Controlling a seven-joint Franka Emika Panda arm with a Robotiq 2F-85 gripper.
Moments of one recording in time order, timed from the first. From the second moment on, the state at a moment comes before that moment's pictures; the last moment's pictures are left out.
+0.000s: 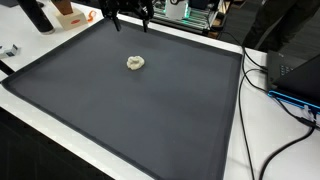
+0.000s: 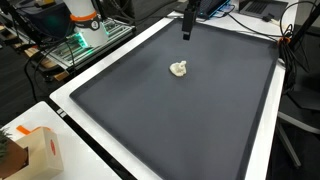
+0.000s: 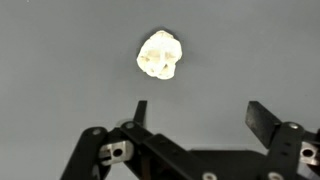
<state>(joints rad) 0.01 0.20 0.06 -1.98 0.04 2.13 -0.24</state>
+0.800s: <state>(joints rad) 0.01 0.21 0.06 -1.95 0.04 2.12 -0.20</state>
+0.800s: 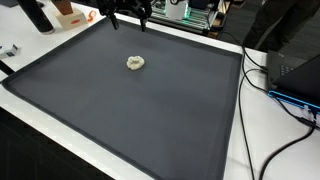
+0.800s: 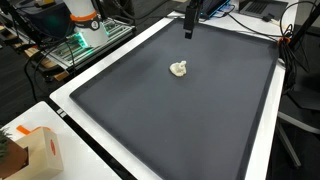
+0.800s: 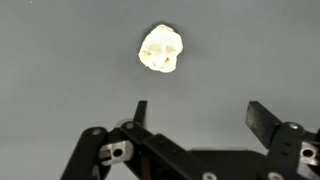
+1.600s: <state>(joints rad) 0.01 0.38 0.06 -2.02 0.03 2.25 -0.21</state>
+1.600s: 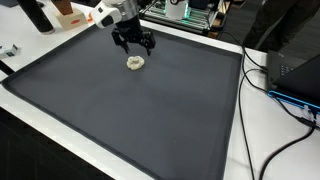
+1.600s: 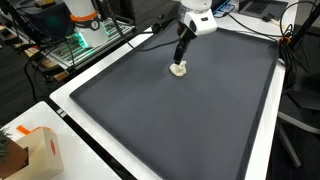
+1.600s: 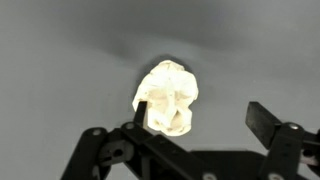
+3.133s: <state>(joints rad) 0.02 0.44 0.04 -2.05 -0.10 2.42 -0.20</state>
